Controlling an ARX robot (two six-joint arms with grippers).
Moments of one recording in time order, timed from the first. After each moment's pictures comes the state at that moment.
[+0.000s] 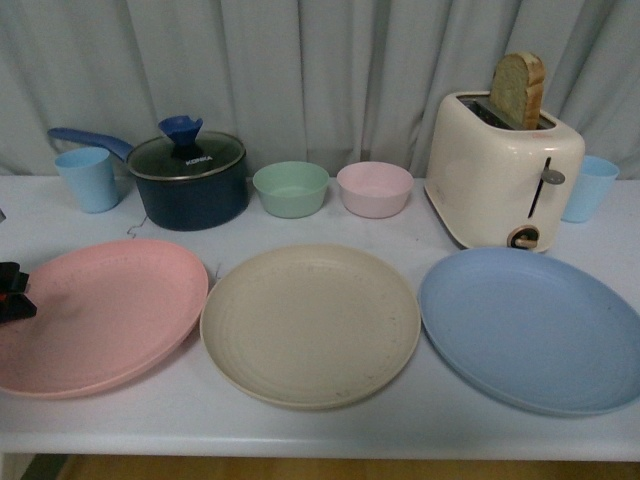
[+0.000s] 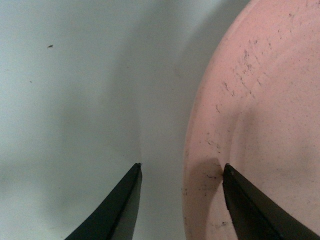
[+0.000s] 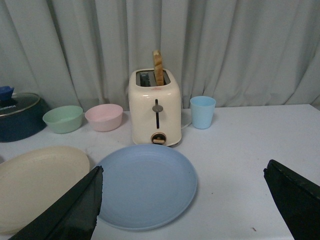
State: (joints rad) left arm 0.33 2.22 1.26 -0.07 0.24 0.27; right arm -0.01 0.00 0.01 0.00 0.00 0.01
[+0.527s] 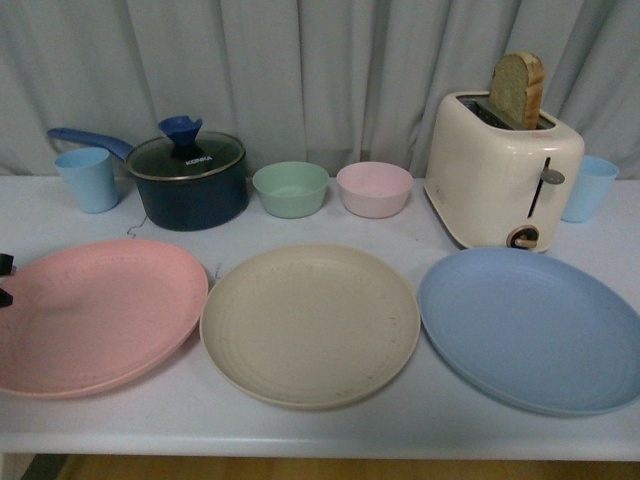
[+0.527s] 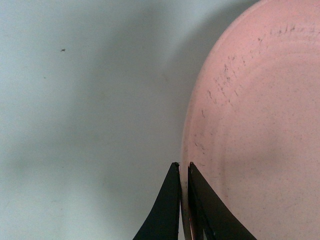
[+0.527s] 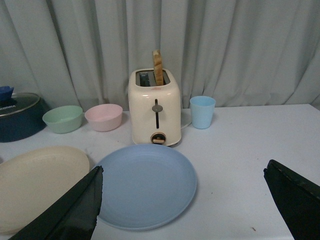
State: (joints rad) left arm 0.35 2.15 1.19 -0.05 0.27 0.21; right arm -0.01 0.00 0.01 0.00 0.00 0.01
